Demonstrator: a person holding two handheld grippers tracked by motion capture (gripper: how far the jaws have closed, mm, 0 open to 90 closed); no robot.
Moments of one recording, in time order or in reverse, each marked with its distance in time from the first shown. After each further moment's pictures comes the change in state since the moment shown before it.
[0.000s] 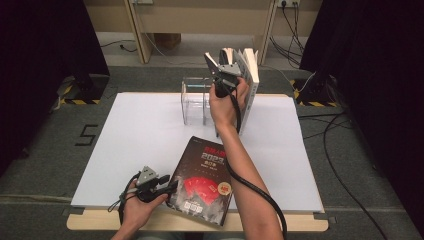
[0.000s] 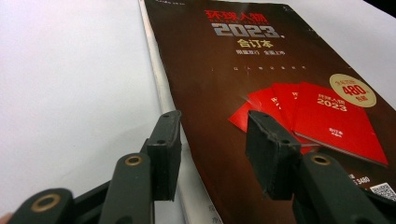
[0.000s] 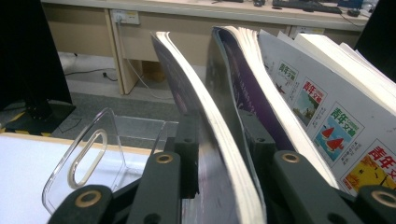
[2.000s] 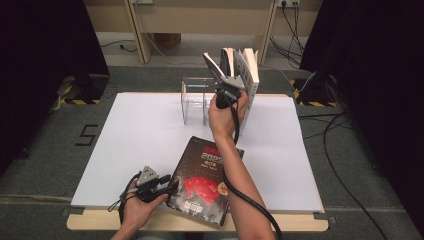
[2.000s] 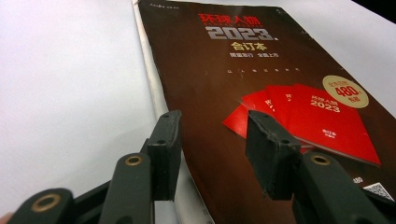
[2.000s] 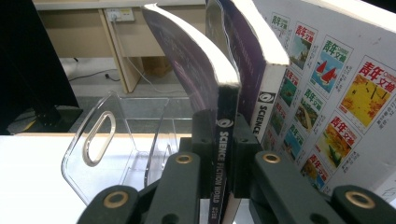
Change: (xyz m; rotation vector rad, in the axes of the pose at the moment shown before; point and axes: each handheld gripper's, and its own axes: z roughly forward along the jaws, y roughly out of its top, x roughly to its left) left arm -0.002 0.001 0.000 -0.011 -0.017 0.012; right arm 0.002 -0.026 -0.017 0.032 -0.006 0.118
